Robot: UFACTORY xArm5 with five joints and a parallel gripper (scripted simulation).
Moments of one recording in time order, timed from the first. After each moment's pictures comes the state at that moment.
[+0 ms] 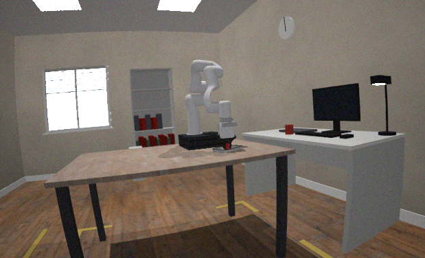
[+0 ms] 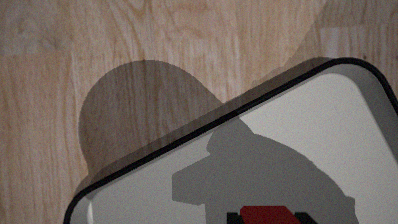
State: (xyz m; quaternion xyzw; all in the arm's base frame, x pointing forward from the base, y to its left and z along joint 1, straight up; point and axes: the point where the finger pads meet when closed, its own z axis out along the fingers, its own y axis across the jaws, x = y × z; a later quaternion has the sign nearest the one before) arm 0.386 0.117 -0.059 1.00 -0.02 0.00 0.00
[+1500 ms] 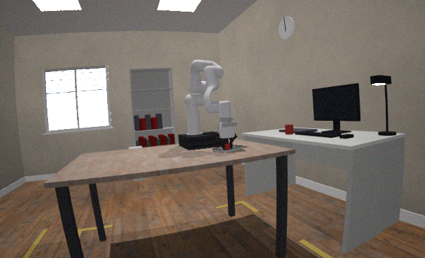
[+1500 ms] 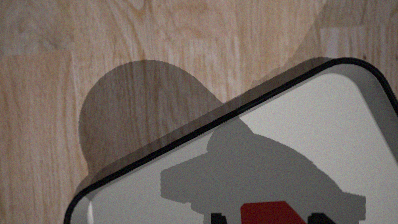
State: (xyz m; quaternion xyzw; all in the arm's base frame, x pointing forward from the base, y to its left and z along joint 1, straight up) arm 0.386 0.117 -0.059 1.00 -0.02 0.00 0.00
